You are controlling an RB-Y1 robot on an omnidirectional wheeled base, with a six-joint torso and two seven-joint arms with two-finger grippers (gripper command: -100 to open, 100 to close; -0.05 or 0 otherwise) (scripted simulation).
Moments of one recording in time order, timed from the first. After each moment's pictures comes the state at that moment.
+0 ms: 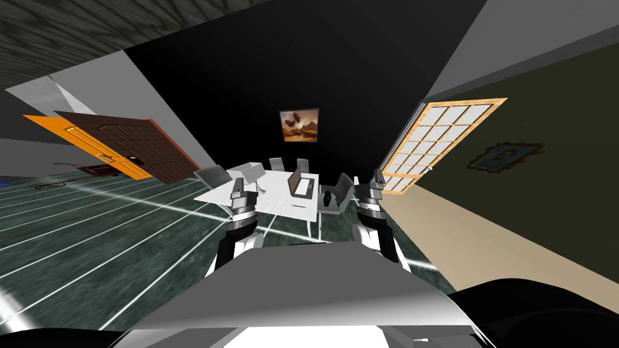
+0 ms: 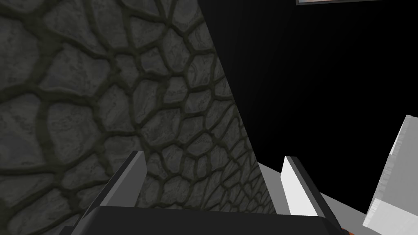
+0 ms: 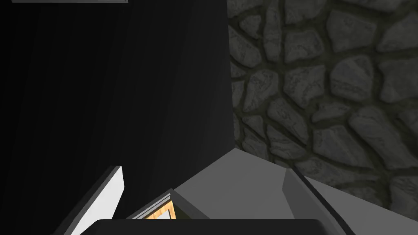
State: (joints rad) left arm 0.51 -0.02 0.00 -2.29 0.11 -0.48 -0.17; right arm 0.48 0.03 -0.07 -2.36 -0.06 -0.39 -0.14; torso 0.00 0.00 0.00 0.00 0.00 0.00
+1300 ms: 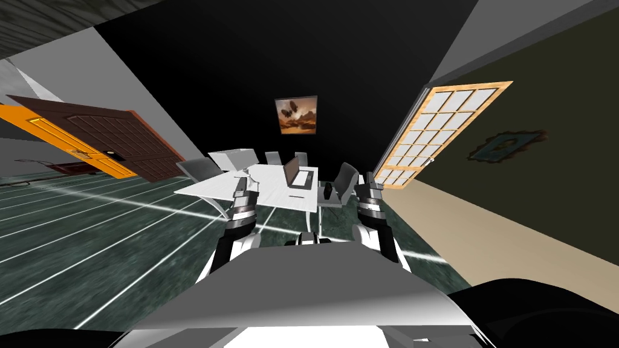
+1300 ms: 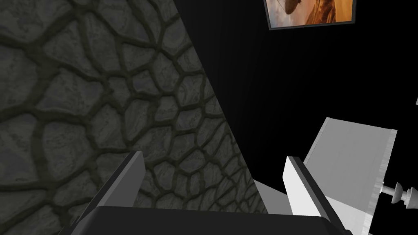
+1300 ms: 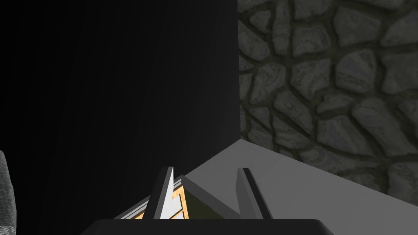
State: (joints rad) left arm 0.50 0.06 0.01 -2.28 0.10 -0.45 -0.17; right arm 0.48 0.03 -0.07 -2.36 -0.06 -0.39 -0.14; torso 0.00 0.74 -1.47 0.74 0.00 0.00
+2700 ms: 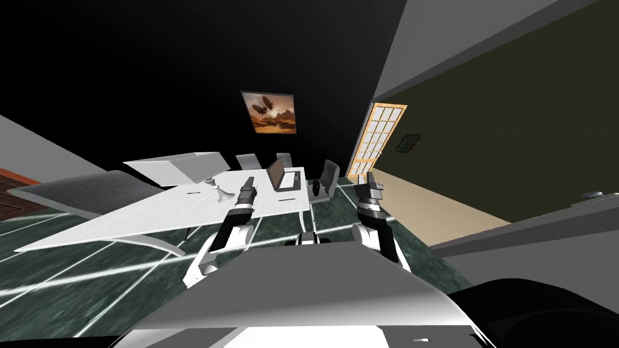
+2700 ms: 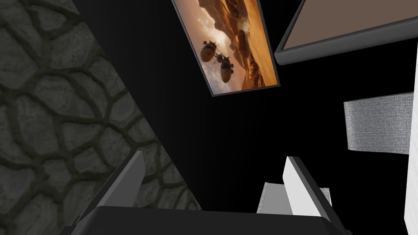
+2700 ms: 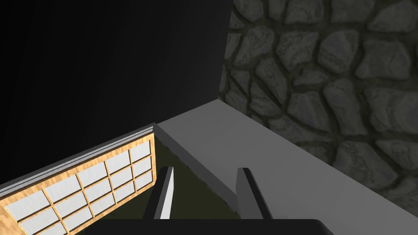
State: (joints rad) left arm 0.35 0.16 0.17 -2.18 0.03 -0.12 -0.15; right arm 0.48 0.03 -0.07 -2.36 -0.06 -0.39 -0.14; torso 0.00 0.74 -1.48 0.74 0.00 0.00
